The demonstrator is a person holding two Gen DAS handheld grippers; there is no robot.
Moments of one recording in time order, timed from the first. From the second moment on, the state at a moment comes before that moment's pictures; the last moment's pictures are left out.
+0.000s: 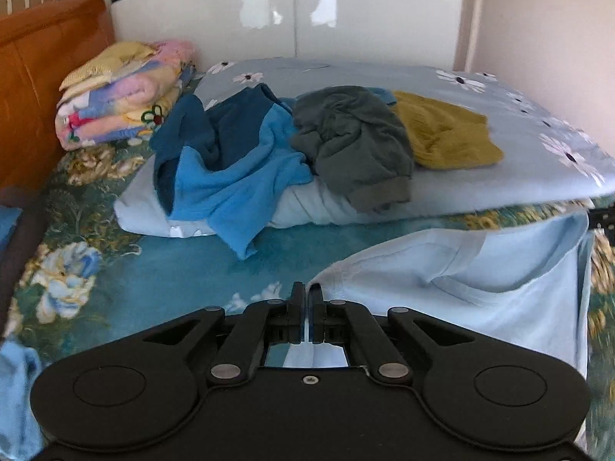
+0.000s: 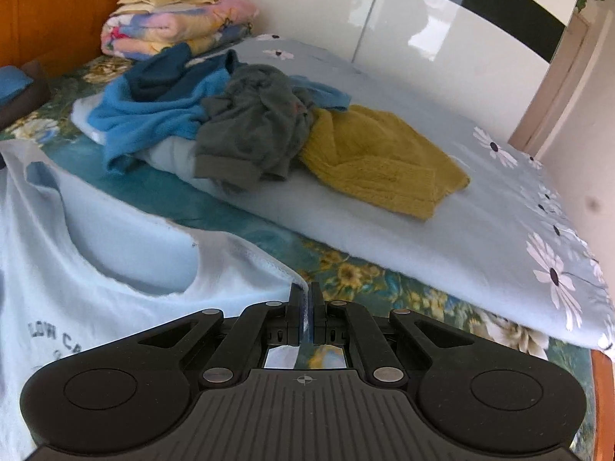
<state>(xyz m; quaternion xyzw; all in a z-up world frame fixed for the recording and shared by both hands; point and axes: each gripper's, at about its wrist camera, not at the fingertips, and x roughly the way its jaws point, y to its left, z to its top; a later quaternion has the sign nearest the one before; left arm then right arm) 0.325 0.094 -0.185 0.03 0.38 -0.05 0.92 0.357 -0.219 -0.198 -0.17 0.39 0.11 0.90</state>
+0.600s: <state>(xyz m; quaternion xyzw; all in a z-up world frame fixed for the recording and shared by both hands) 0.461 0.088 -0.315 0.08 0.45 0.00 0.89 0.481 -0.222 -0.318 -0.19 0.45 0.16 0.86</state>
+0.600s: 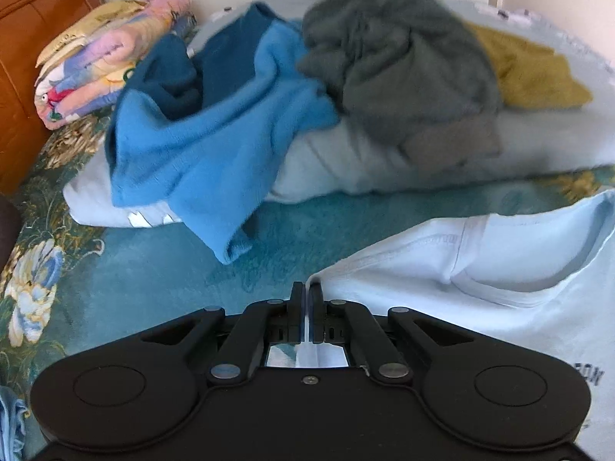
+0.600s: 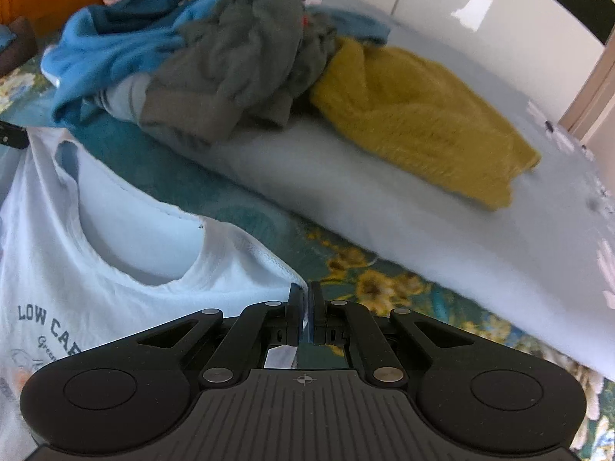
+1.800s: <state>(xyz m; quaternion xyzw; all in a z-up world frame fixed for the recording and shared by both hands) 0.437 0.100 -0.332 0.06 0.44 -0.03 0.90 0.485 -0.199 -0.364 -0.24 0.47 0.10 0.84</state>
